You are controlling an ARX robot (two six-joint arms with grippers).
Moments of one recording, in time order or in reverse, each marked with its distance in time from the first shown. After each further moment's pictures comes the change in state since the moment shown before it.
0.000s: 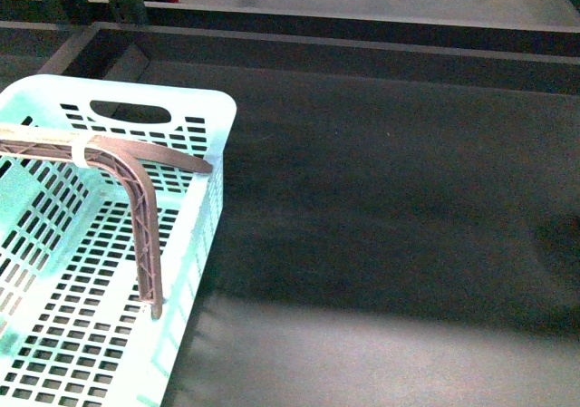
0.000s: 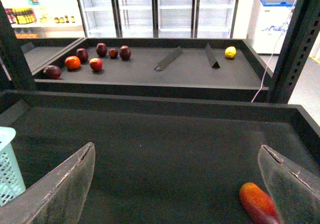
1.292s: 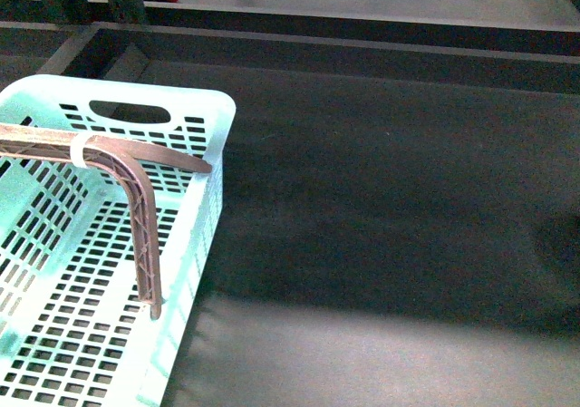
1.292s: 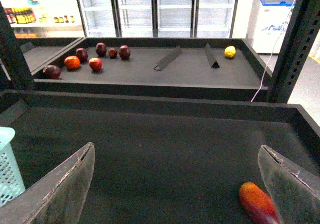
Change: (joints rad) left arm -0.098 1.045 0.365 0.114 0.003 -1.213; right arm 0.000 0.000 0.000 0.000 0.000 0.000
